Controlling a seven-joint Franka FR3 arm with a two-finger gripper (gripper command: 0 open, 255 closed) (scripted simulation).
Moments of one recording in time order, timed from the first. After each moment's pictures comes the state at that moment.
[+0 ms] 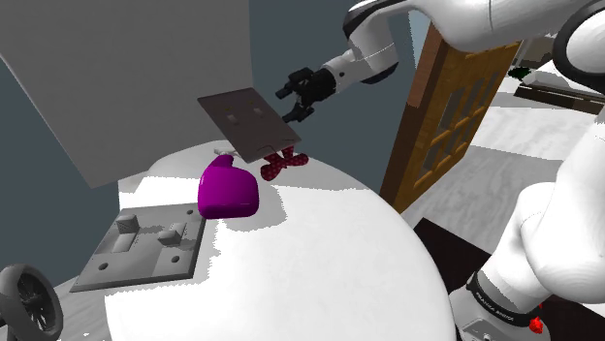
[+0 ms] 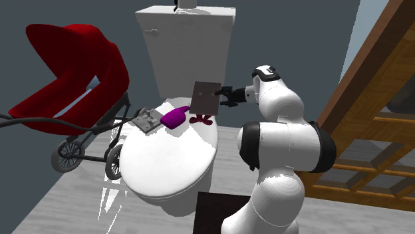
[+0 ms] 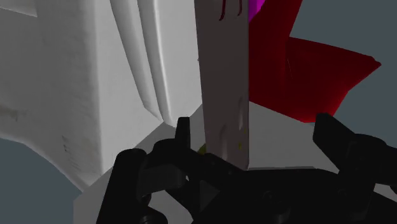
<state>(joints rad) 0.27 0.05 -0.40 -1.97 1.31 1.75 -0.73</state>
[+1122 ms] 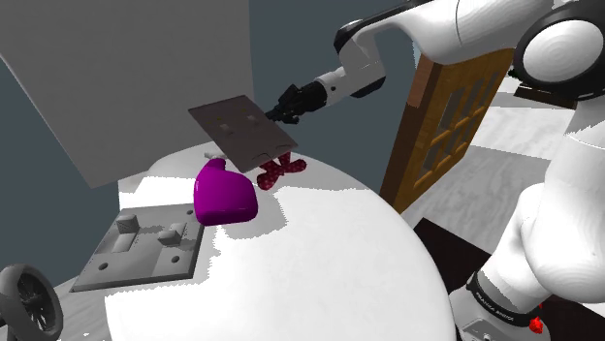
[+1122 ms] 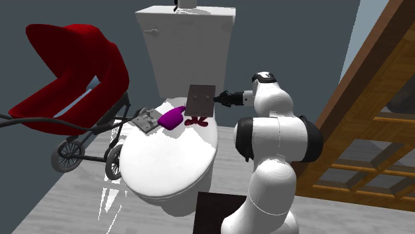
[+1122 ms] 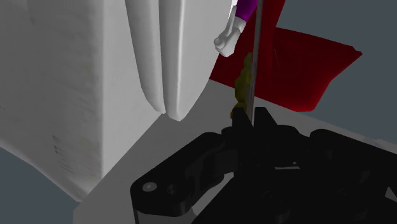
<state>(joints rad) 0.26 0.17 -0.39 -1.94 1.45 1.69 -0.84</state>
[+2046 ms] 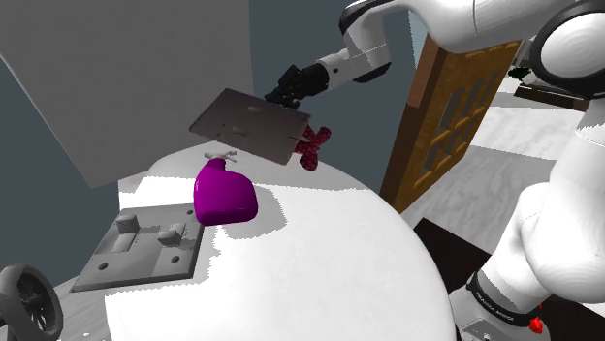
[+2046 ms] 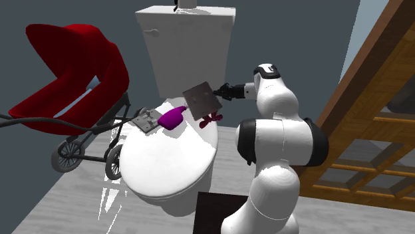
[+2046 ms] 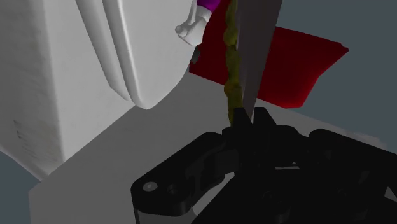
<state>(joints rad) 0.26 0.12 -0.40 -1.90 1.42 1.69 -0.75</state>
